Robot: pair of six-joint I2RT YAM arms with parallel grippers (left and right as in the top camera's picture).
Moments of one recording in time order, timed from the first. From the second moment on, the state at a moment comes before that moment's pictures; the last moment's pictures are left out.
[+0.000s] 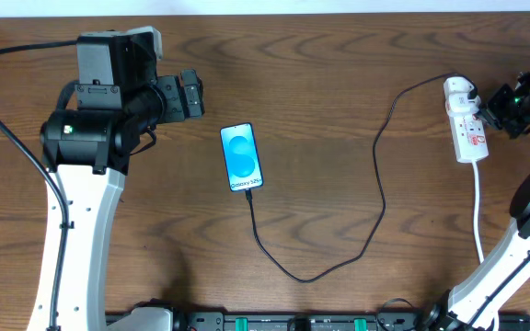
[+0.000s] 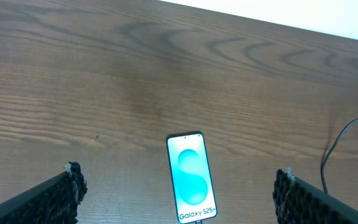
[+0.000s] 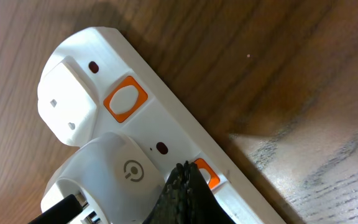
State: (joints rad) left arm -0.07 1.39 1.55 -0.97 0.13 -0.20; right arm -0.46 2.21 1.66 -0.73 -0.39 0.36
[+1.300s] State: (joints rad) left arm -0.07 1.39 1.55 -0.97 0.13 -0.20; right arm -0.45 2.17 1.60 -0.69 -0.37 0.39
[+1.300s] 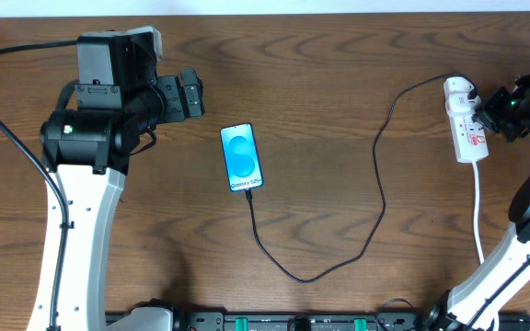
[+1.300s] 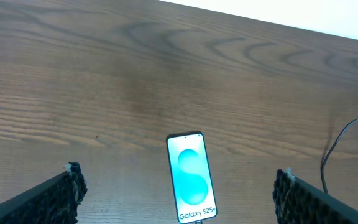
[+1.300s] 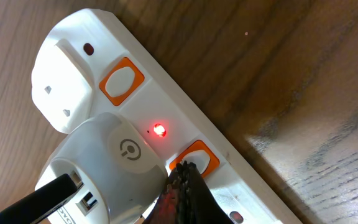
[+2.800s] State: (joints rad) left arm -0.07 1.39 1.55 -0.97 0.13 -0.20; right arm -0.18 1.29 1.71 -1.18 -0.42 0.11
